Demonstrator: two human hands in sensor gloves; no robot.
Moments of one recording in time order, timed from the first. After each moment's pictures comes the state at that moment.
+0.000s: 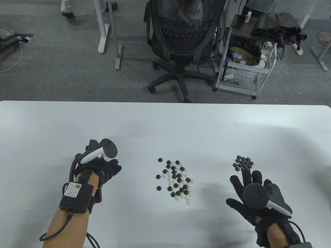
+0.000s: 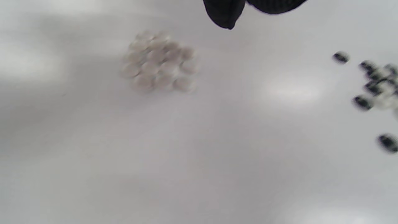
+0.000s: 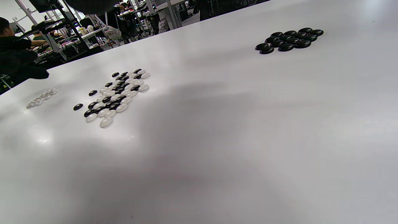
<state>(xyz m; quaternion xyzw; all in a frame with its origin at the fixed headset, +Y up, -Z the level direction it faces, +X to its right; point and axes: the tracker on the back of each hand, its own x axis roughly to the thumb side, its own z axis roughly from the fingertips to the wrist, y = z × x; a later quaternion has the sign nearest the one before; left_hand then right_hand) -0.228 -0.698 -0.368 -0.36 0.00 0.10 0.93 0.268 -0.706 -0.248 0.16 0.19 0.96 0.12</state>
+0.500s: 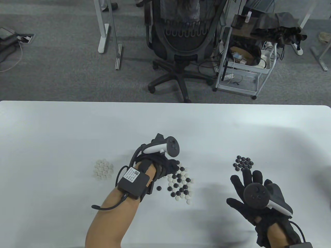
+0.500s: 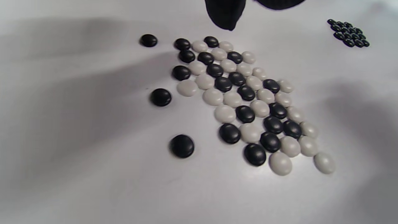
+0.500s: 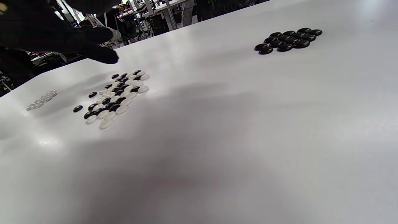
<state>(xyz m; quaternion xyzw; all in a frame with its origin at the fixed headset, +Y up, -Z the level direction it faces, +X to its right) -0.033 -0.717 -0.399 -0.39 -0.20 0.03 0.90 0.269 -0.706 -0.248 0.16 0.19 0.96 0.12</state>
